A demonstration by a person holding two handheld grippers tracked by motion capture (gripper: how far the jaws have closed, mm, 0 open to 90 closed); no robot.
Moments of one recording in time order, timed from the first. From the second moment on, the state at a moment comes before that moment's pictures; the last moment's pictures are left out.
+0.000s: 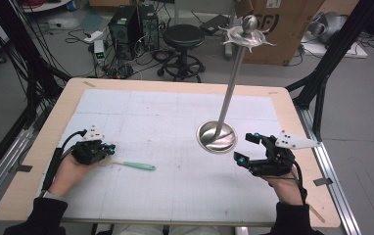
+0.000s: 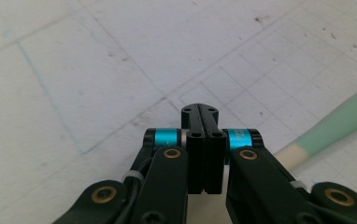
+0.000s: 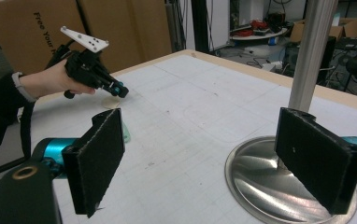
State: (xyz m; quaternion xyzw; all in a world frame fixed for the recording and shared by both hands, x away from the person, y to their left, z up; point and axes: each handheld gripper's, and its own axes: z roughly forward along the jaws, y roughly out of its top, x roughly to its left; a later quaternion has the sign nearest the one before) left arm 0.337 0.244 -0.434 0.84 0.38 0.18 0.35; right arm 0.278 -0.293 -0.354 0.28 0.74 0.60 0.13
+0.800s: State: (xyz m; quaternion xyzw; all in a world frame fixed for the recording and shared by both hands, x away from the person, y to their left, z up) left arm 0.321 0.238 -0.436 0.85 0.38 0.17 0.33; right arm 0.285 -0.282 -0.359 0.27 0.75 0.59 0.12
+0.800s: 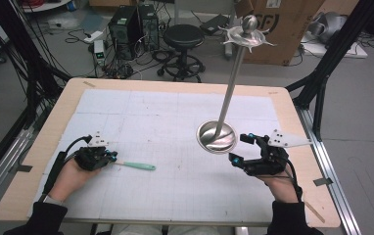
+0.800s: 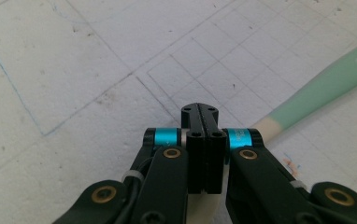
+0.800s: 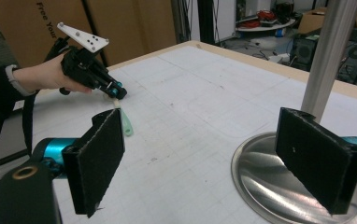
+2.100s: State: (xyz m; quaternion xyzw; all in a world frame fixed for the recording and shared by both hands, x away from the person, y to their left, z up) left arm 0.244 0.210 -0.435 0.86 0.31 0.12 0.38; right arm 0.284 -0.291 -0.352 0.28 0.73 0.61 0.13
